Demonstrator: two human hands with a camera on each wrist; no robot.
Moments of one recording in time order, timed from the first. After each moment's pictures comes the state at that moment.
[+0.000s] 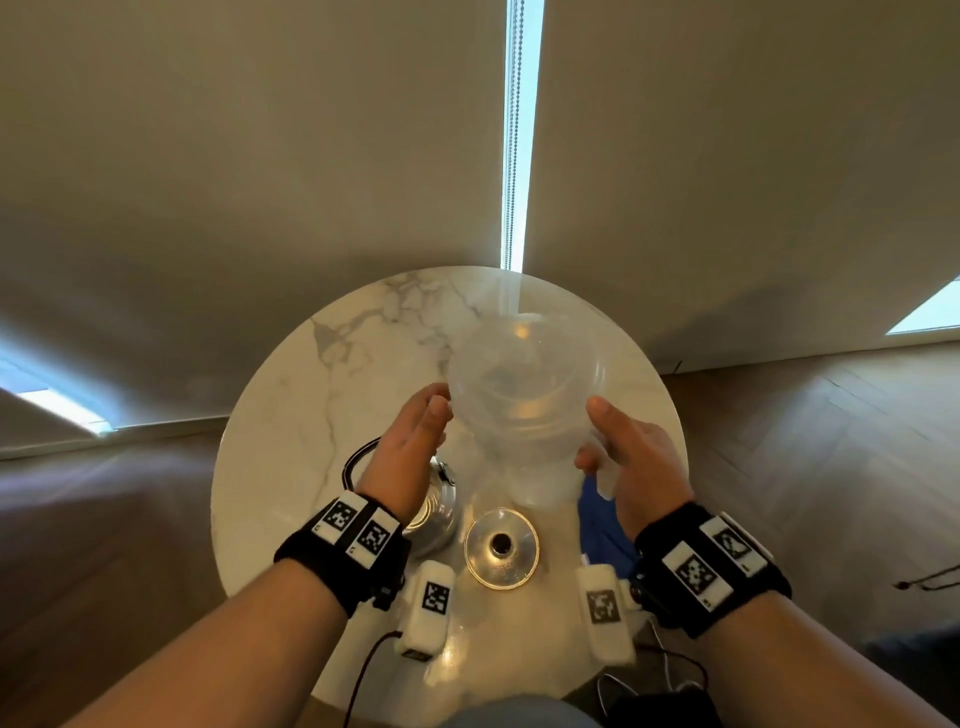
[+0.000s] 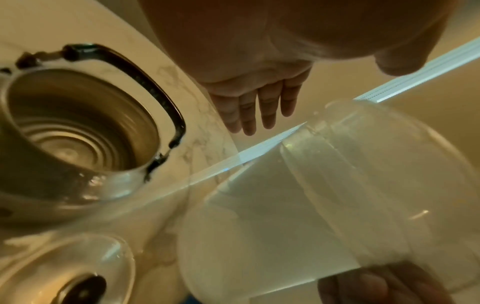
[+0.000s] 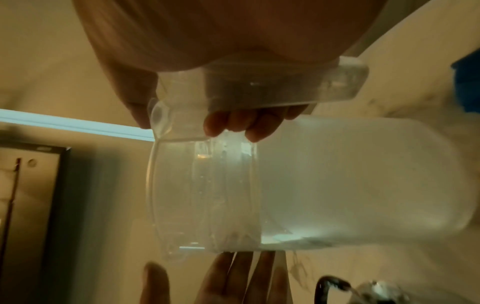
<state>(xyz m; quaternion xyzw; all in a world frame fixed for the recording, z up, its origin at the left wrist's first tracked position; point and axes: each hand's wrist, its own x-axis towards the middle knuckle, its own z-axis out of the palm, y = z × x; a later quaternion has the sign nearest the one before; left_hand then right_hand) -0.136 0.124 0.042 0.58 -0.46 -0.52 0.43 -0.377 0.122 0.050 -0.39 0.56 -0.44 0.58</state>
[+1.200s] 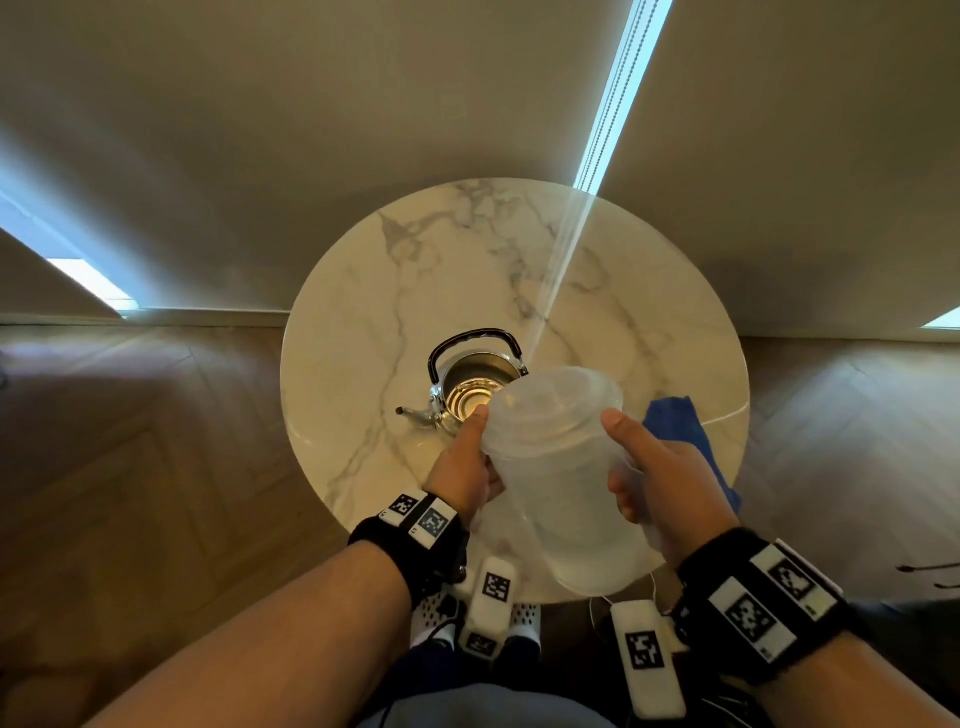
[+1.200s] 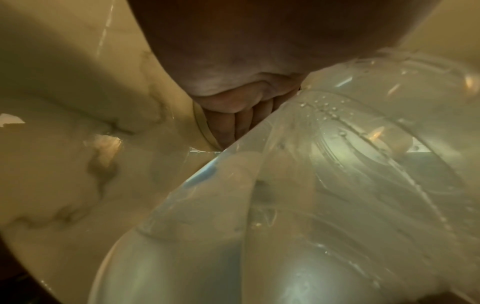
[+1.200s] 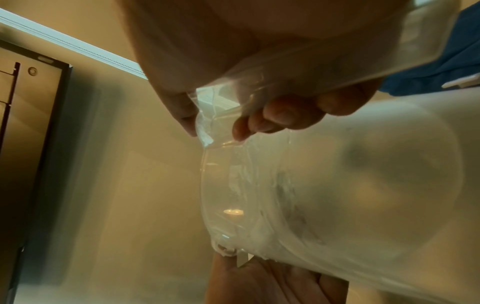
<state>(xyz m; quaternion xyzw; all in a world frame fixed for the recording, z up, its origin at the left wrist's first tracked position) -0.100 0.228 -0.036 0.56 -0.11 -0.71 0.42 -0.287 0.224 0.049 -0.36 0.67 -0.28 0.58</state>
